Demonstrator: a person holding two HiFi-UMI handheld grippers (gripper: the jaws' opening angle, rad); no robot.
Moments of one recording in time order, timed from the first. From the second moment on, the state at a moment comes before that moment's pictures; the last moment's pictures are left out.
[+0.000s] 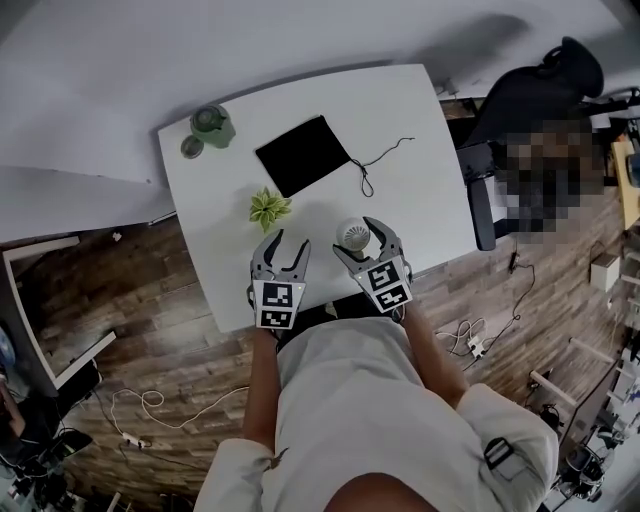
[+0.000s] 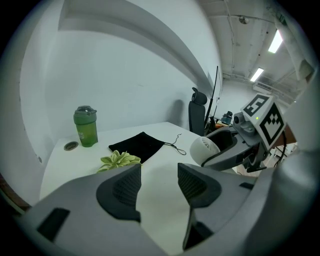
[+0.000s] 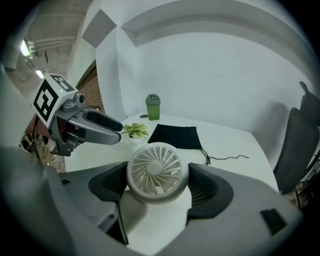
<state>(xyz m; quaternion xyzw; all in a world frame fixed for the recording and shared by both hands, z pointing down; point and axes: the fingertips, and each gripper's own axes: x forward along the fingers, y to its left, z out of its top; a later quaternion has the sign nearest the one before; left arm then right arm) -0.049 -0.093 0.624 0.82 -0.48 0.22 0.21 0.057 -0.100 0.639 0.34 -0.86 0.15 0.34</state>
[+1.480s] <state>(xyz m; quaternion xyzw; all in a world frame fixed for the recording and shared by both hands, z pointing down) -0.058 -0.078 0.683 0.80 -0.47 0.26 0.26 0.028 -0.087 0.716 0.28 -0.84 0.19 0.42</state>
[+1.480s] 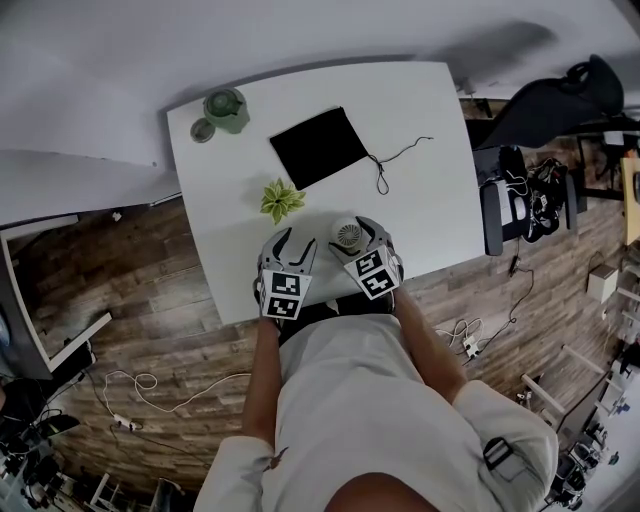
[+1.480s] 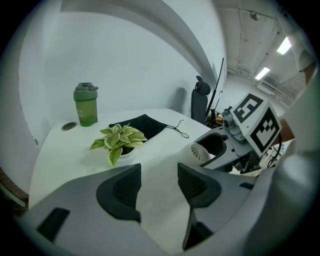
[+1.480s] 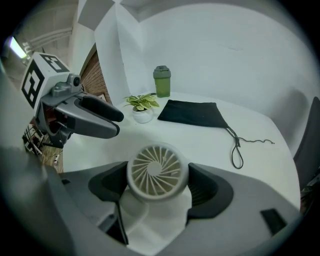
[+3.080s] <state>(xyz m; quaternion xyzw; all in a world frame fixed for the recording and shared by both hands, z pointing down) -0.076 -0.068 0.627 0.82 -0.48 0.23 0.20 0.022 -0.086 0.645 0.34 -0.86 0.09 0.37</state>
